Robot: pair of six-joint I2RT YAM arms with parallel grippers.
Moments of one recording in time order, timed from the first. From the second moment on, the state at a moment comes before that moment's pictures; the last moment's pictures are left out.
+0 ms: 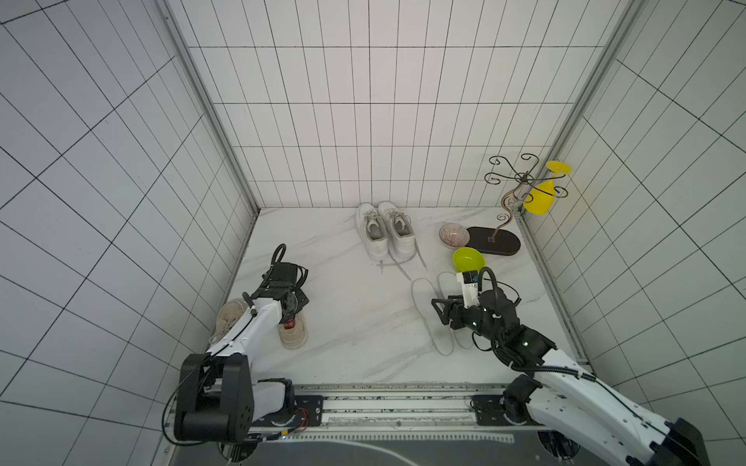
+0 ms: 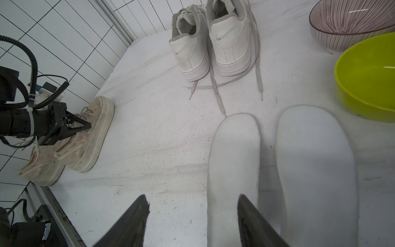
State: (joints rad) left arm -0.08 1.26 0.70 -0.57 -0.12 -0.74; right arm 0.61 0.78 0.44 -0.13 -0.05 0.47
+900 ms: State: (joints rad) left arm -0.92 1.43 0.95 -0.47 -0.25 -0.99; right arm 0.61 0.92 0.45 -0.13 -0.06 0.47
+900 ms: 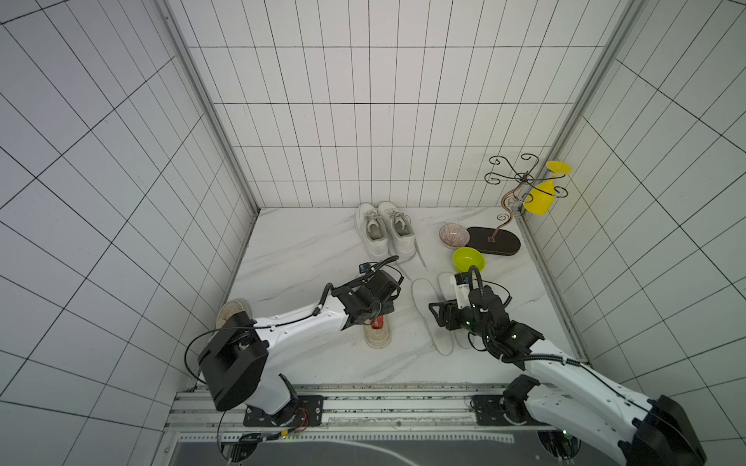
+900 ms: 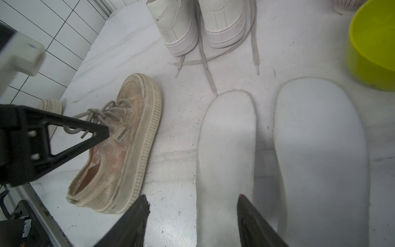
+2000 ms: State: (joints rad) left arm -0.83 1.33 0.65 -0.28 -0.19 -0.75; right arm 0.83 1.32 0.60 -0.05 -0.04 0.47
